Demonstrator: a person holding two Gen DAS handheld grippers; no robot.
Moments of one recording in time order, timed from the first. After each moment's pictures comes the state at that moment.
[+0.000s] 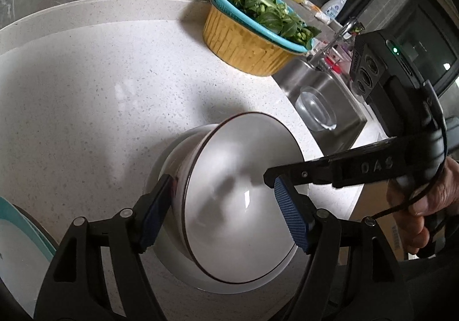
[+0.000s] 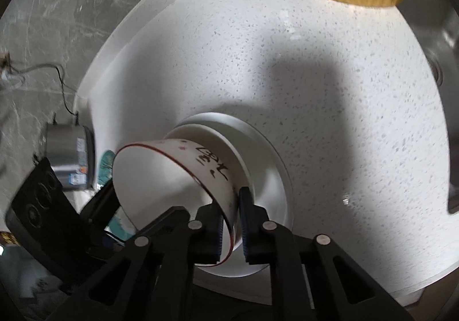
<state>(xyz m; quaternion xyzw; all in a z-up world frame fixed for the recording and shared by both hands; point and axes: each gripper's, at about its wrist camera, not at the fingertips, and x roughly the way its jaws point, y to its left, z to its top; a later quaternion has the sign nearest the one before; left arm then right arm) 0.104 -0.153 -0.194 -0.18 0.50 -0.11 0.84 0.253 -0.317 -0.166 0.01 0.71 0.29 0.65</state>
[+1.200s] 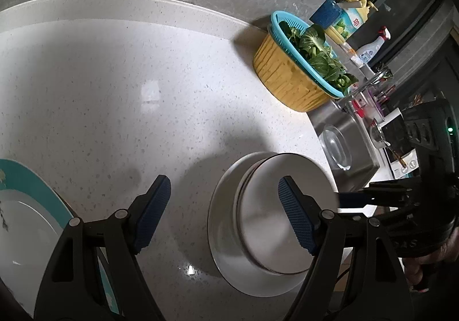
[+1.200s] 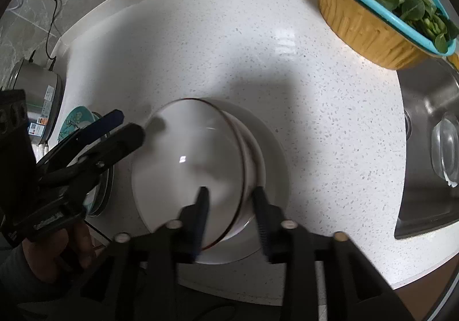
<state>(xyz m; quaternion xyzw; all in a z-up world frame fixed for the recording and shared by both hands) 0.094 -0.103 -0.196 -0.26 0.48 -0.02 0.84 0.229 -0.279 -0.147 -0.16 0.66 0.29 0.67</state>
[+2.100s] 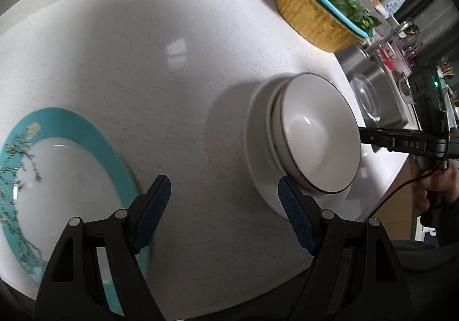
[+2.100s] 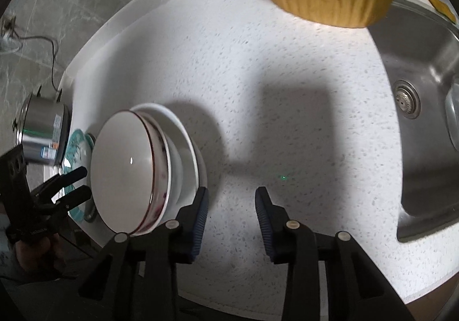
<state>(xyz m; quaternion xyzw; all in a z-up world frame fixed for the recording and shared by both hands) 0.060 -0.109 -0.205 -0.19 0.60 0.01 0.78 0.263 -0.371 -0.180 -0.05 0.67 0.31 0.67</state>
